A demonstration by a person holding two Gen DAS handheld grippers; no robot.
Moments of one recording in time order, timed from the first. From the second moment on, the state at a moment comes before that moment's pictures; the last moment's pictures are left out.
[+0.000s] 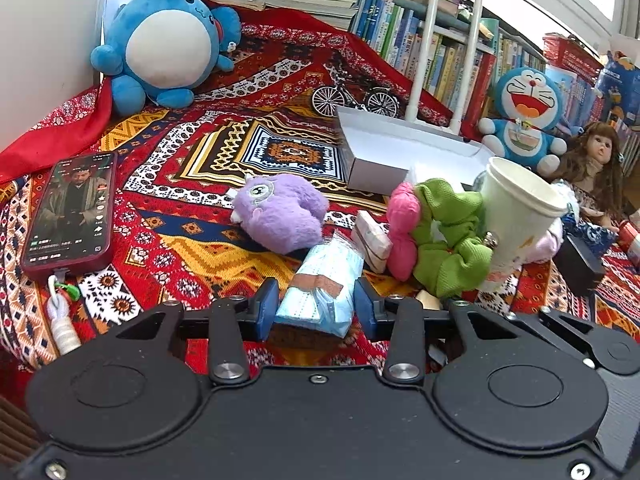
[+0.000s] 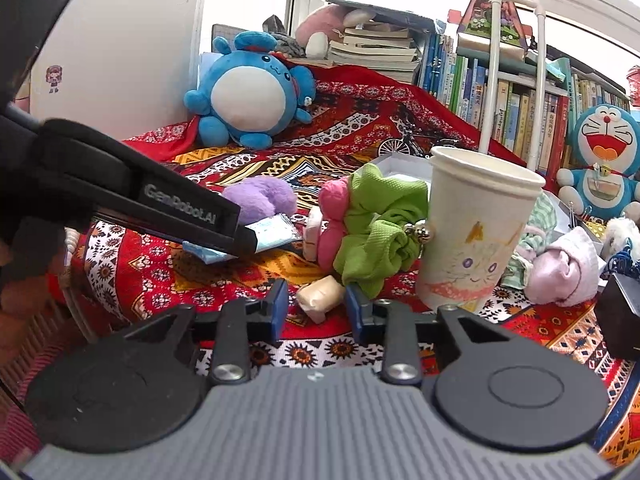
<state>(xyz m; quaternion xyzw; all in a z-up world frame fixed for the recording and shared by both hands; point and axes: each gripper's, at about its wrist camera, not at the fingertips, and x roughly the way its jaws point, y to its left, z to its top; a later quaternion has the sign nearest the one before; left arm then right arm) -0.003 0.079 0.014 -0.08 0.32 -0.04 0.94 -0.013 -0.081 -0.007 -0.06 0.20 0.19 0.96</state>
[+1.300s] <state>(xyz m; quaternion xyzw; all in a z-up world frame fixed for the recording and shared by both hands) 0.005 0.059 -0.001 -0.02 0.32 -0.03 0.95 -0.008 -0.100 -0.009 -0.02 0.23 0.17 0.96</state>
